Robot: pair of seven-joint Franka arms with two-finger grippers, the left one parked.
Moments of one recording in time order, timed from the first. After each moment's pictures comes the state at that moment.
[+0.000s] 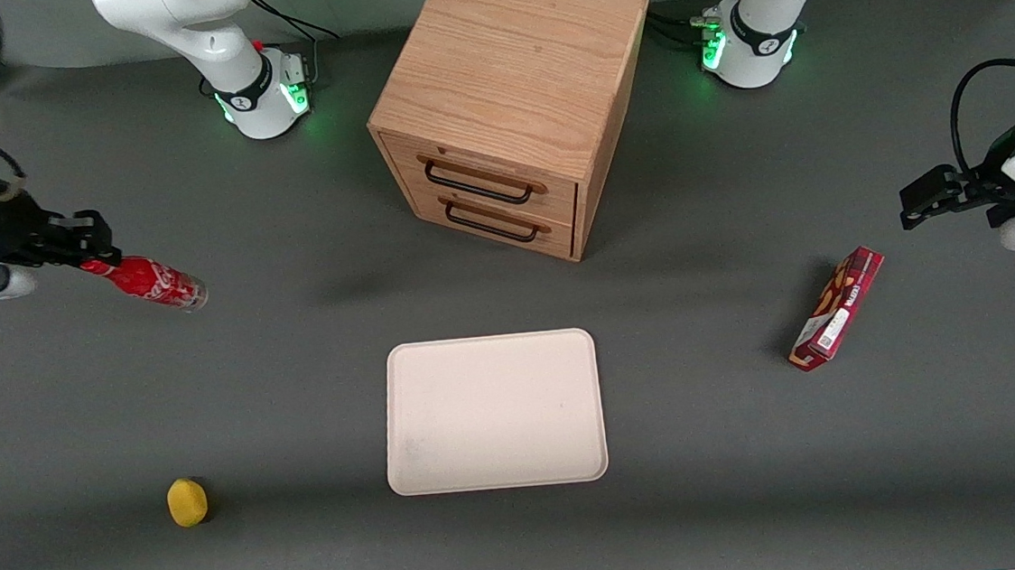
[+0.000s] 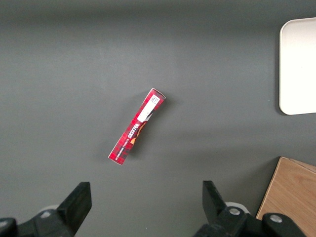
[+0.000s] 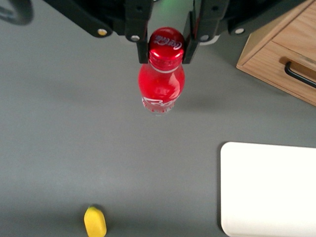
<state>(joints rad) 0.06 0.10 0.00 -1.43 0.03 1.45 0.02</state>
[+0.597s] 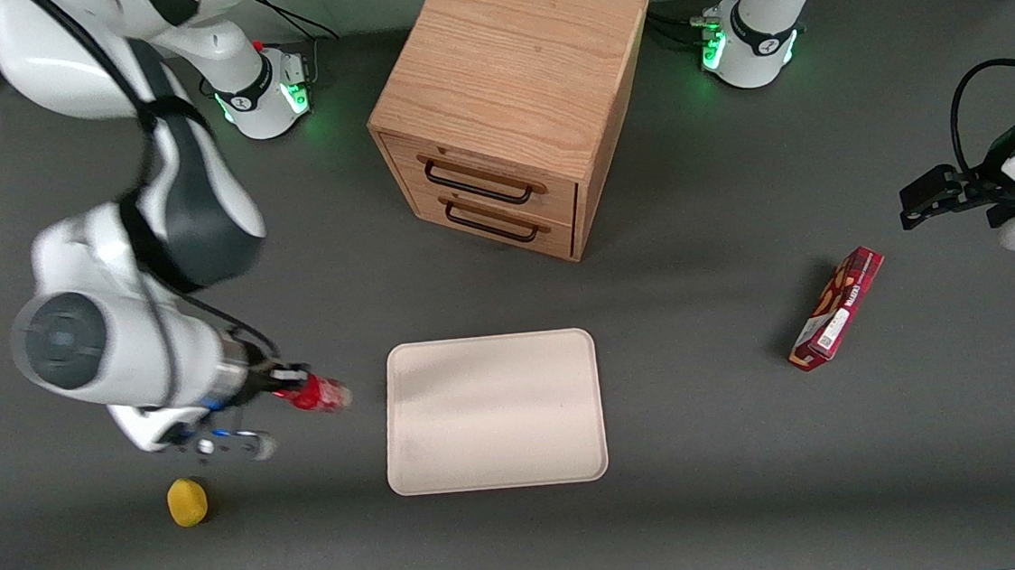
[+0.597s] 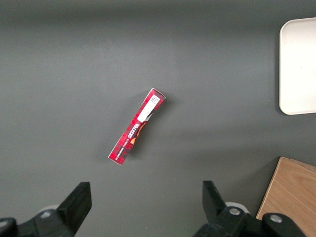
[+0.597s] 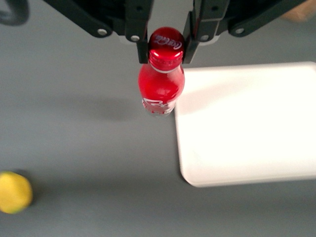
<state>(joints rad) 0.31 0.70 0.01 -0.98 0.02 1.64 0.42</state>
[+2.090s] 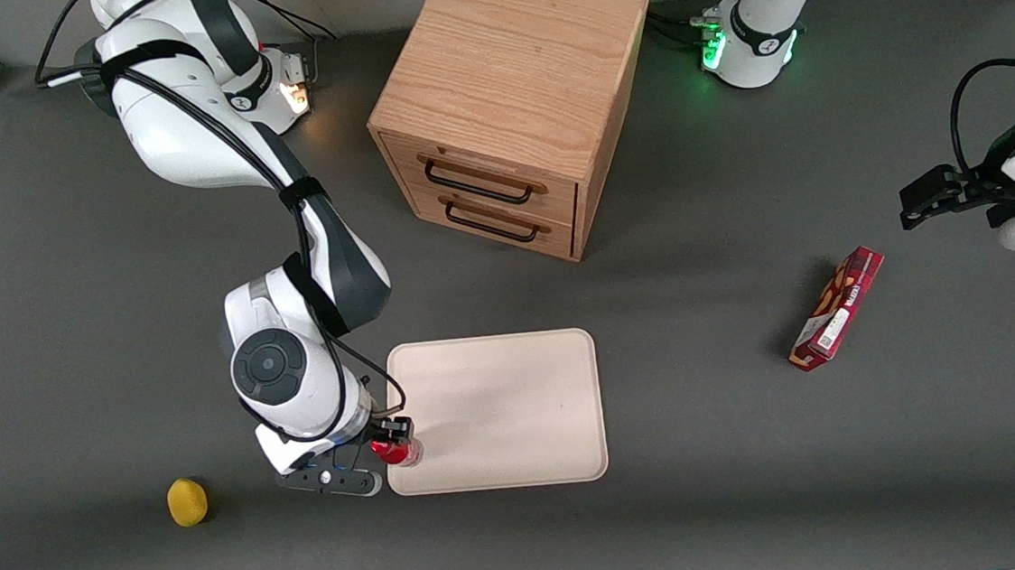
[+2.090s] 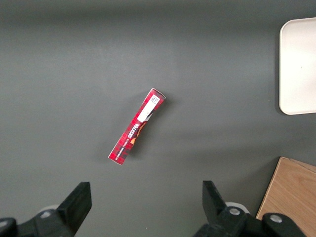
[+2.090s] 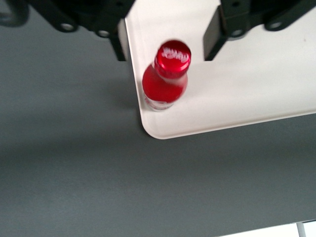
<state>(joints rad) 0.40 0.89 -0.02 -0.94 -0.04 1.90 0.58</state>
